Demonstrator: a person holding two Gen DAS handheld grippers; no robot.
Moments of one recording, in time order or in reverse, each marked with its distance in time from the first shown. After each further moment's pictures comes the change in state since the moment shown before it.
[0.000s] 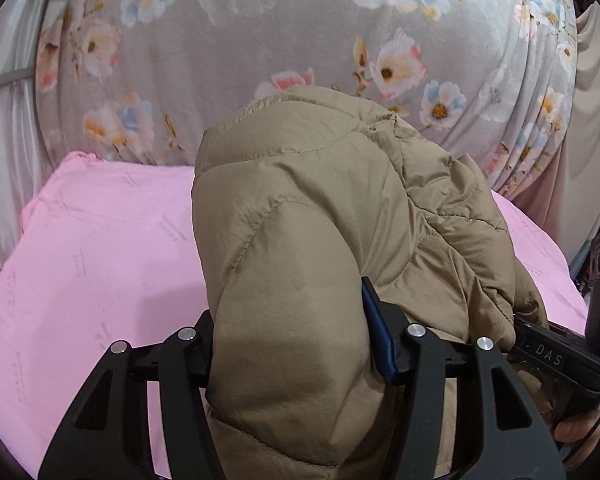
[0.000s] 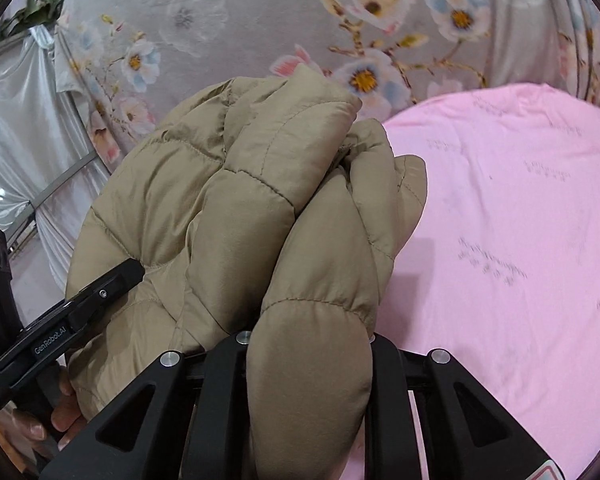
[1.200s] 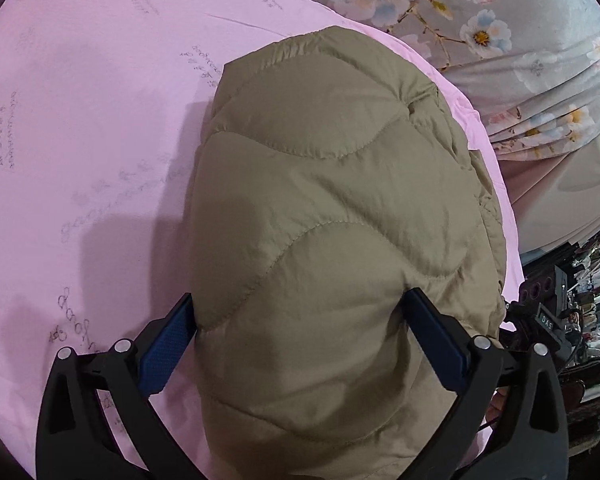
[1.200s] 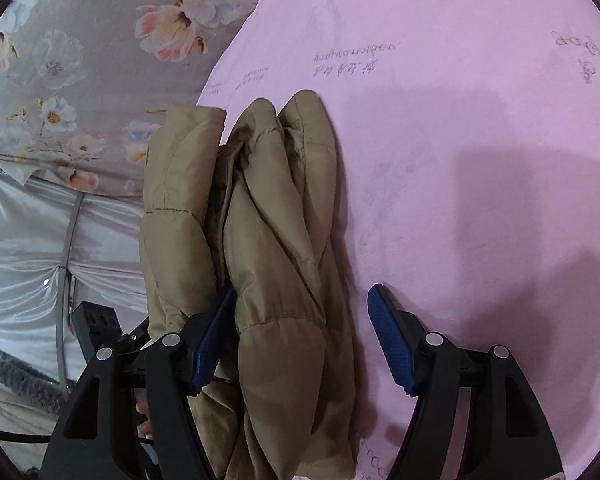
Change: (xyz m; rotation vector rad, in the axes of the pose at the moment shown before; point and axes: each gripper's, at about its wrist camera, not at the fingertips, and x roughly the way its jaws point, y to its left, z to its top) left arm 0.083 0.013 -0.118 -0.361 0.514 -0.242; right arm 0.016 -0.194 -0.084 0.507 0.431 0.212
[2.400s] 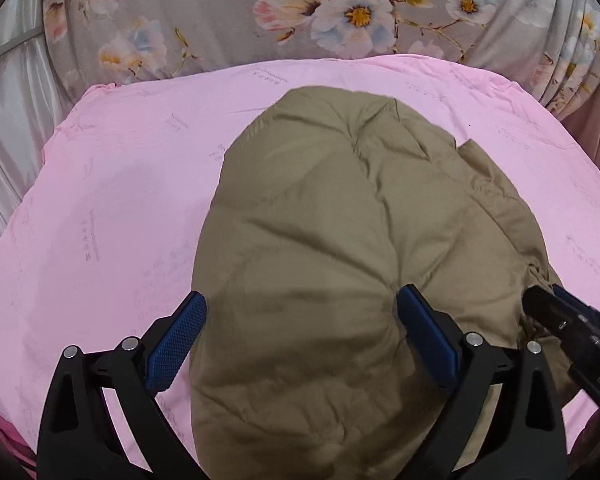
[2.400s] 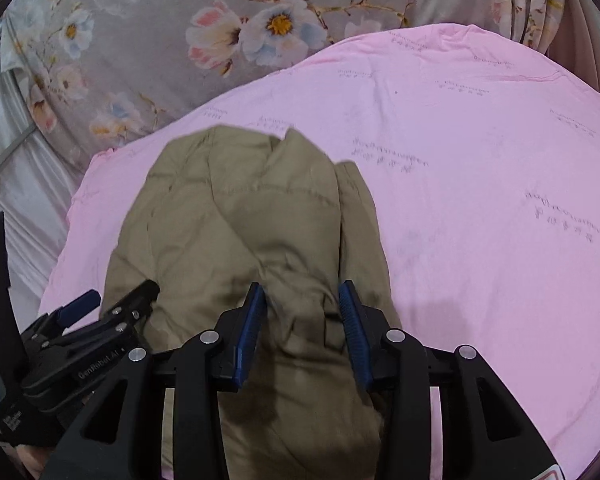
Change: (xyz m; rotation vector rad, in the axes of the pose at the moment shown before) left arm 0.001 -0.084 -0.039 0.268 -0.259 0.477; right arm 0.002 0.094 -0.068 -0.375 -0.312 -0.444
